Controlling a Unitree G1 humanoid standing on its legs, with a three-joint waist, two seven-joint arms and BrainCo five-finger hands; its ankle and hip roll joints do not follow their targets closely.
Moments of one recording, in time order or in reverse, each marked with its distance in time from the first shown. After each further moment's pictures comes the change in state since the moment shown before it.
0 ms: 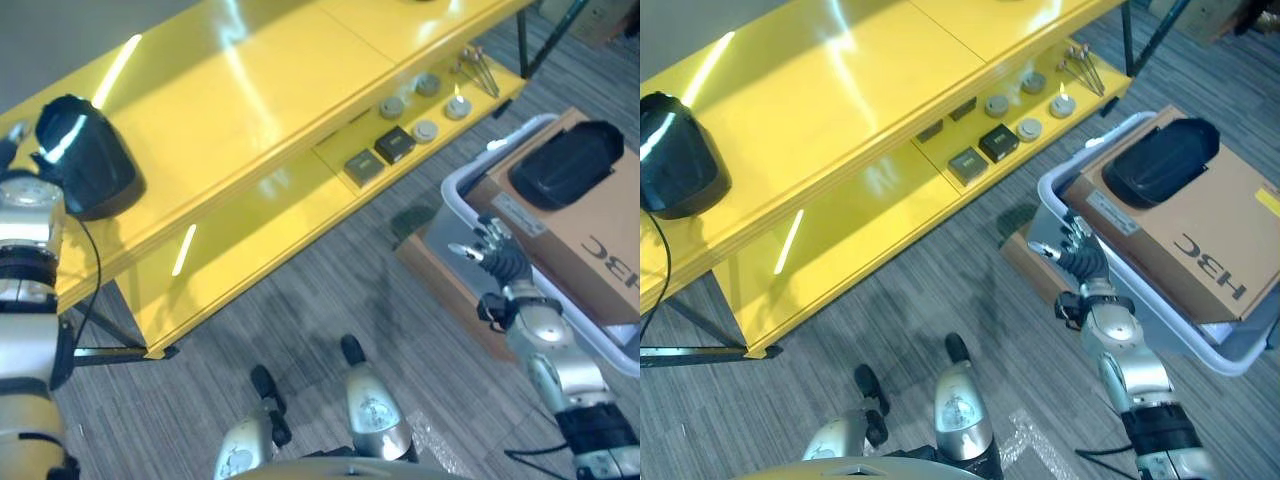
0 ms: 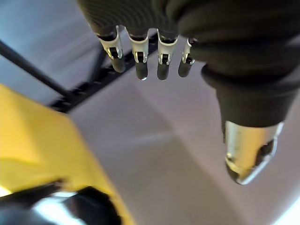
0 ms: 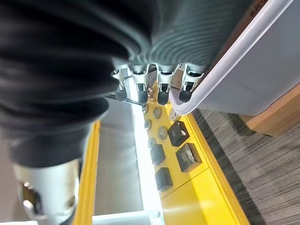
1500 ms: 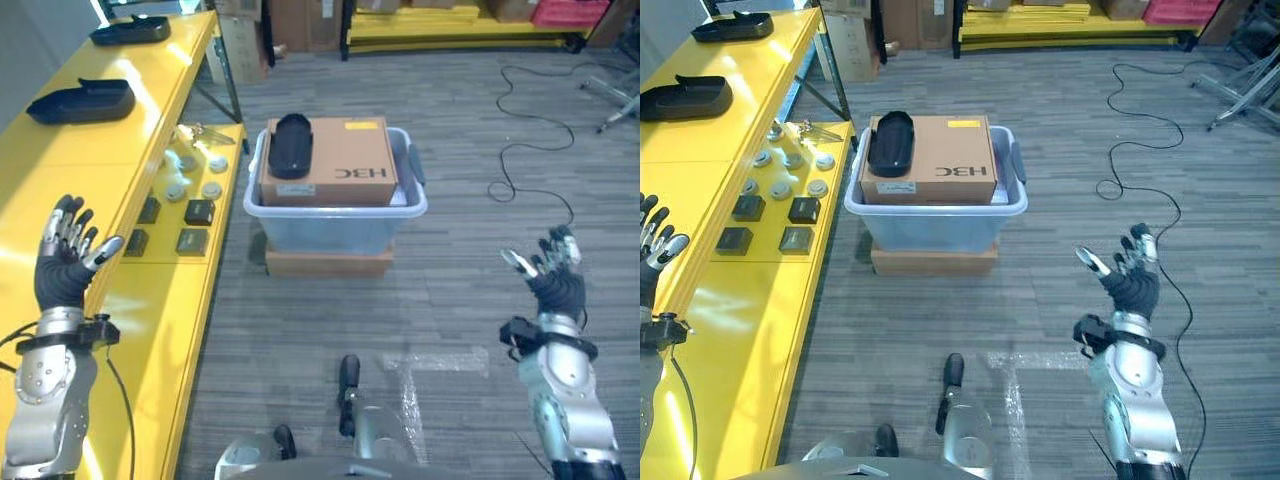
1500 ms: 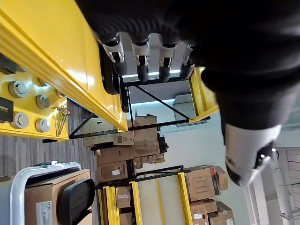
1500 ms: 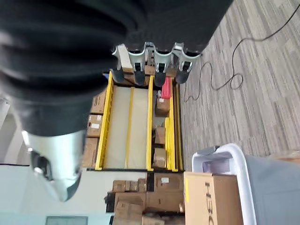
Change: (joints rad) left arm 1.024 -0.347 0.402 -0.878 -0.256 -0.182 -0.650; right arm 0.114 0.163 -0.140 -0.171 -0.077 -0.080 -0.157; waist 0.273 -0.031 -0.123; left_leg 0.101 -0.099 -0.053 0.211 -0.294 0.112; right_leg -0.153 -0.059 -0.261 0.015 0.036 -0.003
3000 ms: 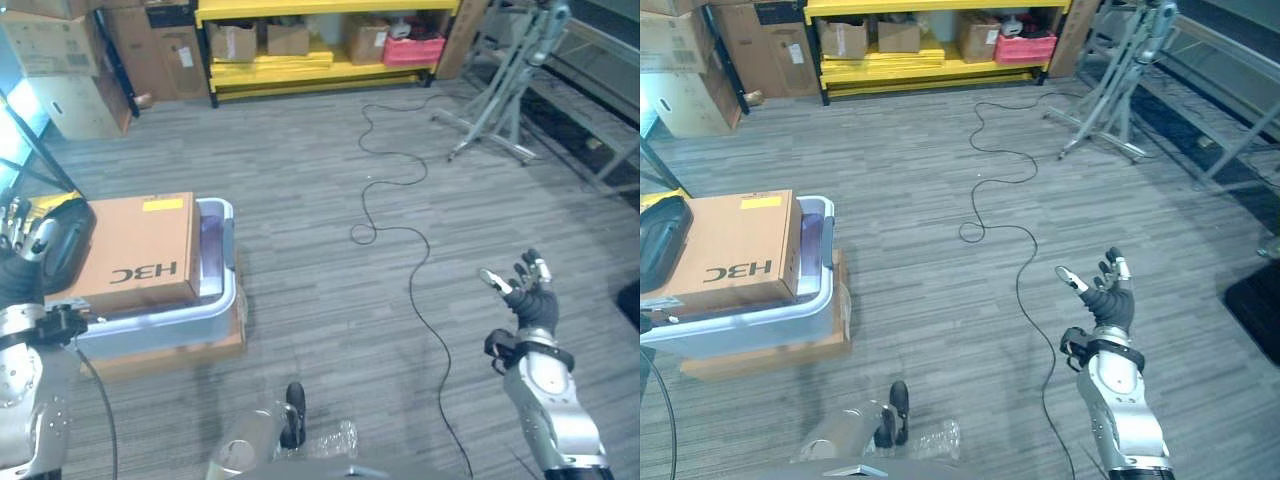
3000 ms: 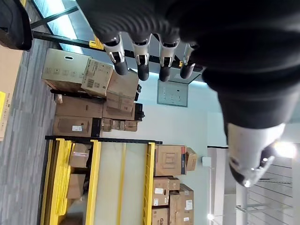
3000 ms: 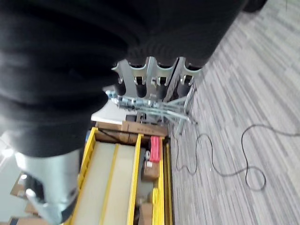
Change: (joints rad) left arm -0.017 -0.002 0.116 -0.037 -0.129 -0.008 0.104; right arm 0.040 0.028 0.055 0.050 -0.001 0.047 -0.027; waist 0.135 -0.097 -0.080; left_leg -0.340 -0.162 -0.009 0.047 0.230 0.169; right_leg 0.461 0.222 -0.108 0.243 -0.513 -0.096
